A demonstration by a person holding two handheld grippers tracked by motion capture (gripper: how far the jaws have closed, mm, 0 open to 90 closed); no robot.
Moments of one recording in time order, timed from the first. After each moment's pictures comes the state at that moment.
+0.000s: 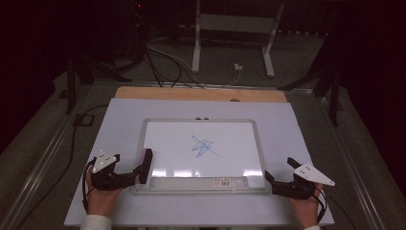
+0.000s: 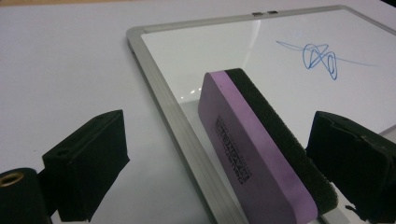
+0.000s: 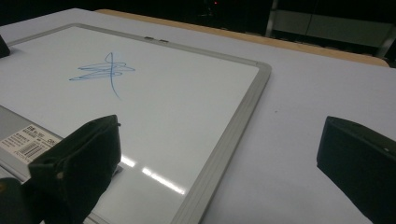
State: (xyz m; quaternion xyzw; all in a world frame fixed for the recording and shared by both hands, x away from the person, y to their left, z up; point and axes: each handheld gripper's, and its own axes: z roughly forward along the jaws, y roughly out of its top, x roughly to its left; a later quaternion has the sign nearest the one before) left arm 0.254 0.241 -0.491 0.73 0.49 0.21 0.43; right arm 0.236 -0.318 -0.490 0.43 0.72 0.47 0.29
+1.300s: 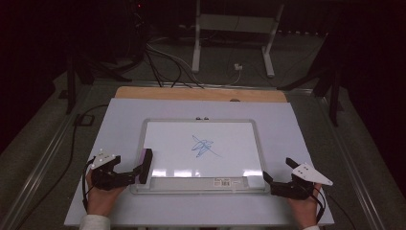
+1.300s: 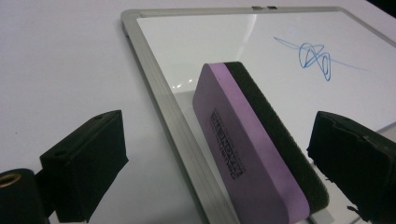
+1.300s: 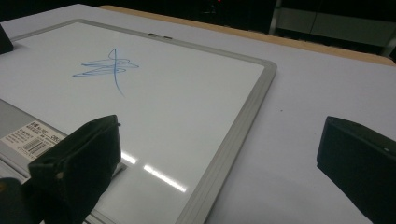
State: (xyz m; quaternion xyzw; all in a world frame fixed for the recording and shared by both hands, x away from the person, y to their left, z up) left arm 0.258 0.244 -0.489 0.71 0.52 0.18 0.44; right arm 0.236 -0.315 -0.492 0.43 0.72 0.47 0.28
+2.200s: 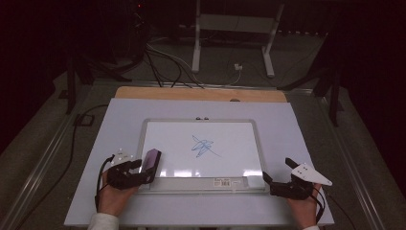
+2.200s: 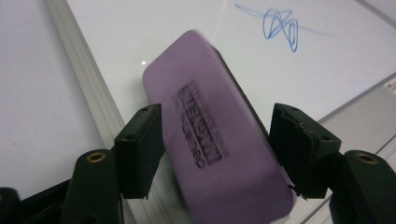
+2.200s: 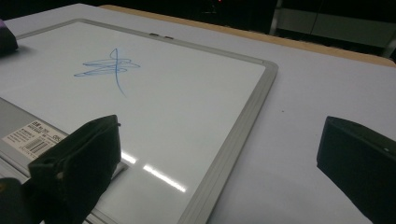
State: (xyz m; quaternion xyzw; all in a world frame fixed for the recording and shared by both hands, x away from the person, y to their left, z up) left arm 0.265 0.207 -0.495 0.77 0.48 0.12 0.40; right arm 0.236 -0.314 -0.491 0.43 0.72 0.47 0.28
